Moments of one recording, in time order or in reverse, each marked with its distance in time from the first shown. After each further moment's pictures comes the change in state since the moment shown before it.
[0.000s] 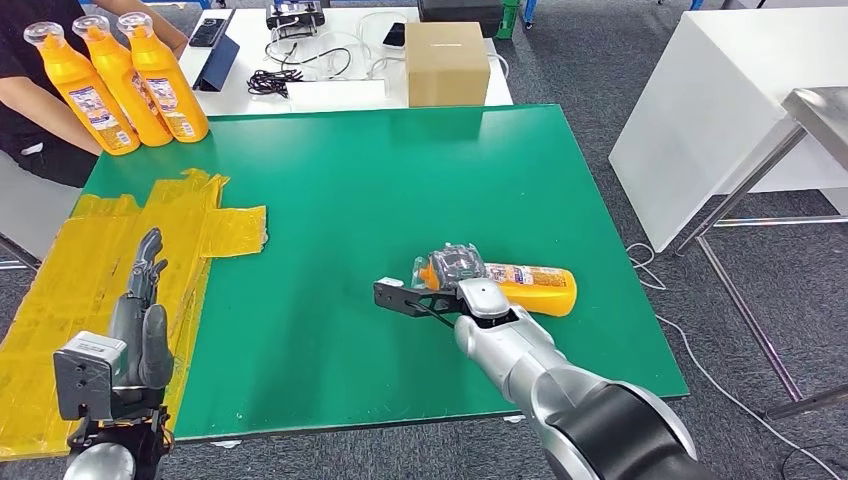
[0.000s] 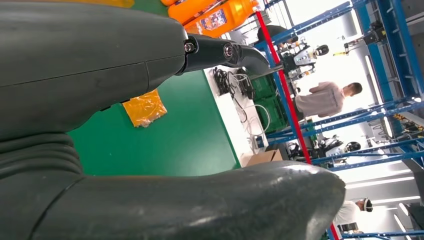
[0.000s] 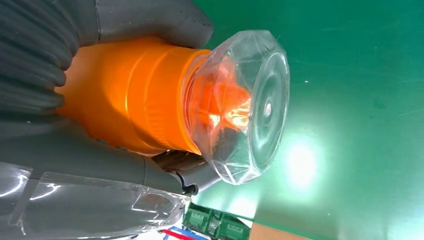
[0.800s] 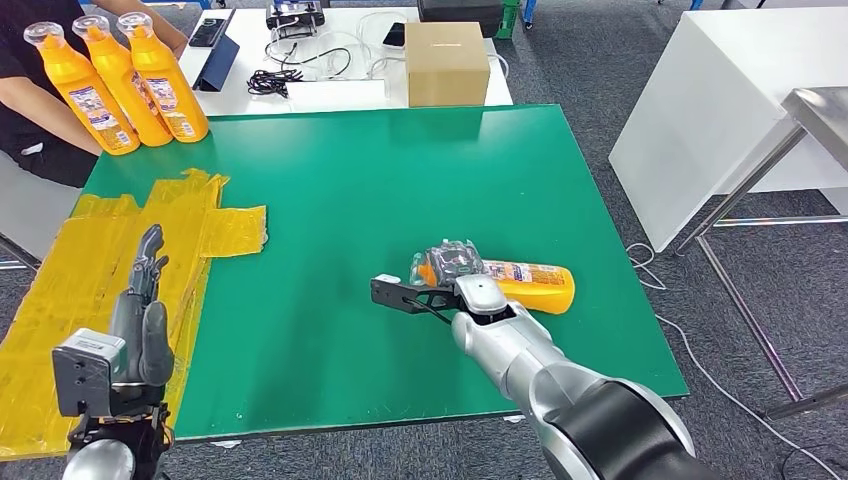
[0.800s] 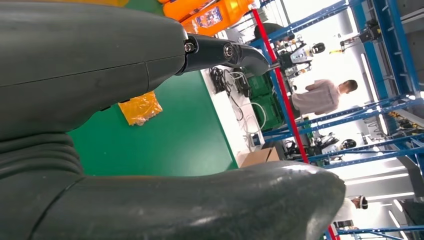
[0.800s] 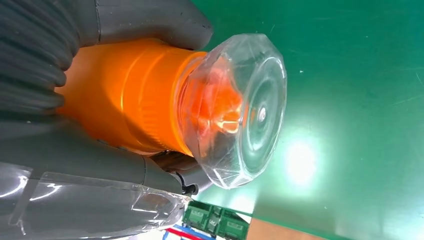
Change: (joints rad) left arm -0.013 -0.002 0.000 0.000 0.004 -0.012 0.000; right arm -0.014 0.006 0.002 0.000 0.004 0.011 0.008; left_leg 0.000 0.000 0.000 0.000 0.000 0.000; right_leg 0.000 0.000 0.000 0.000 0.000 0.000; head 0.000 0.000
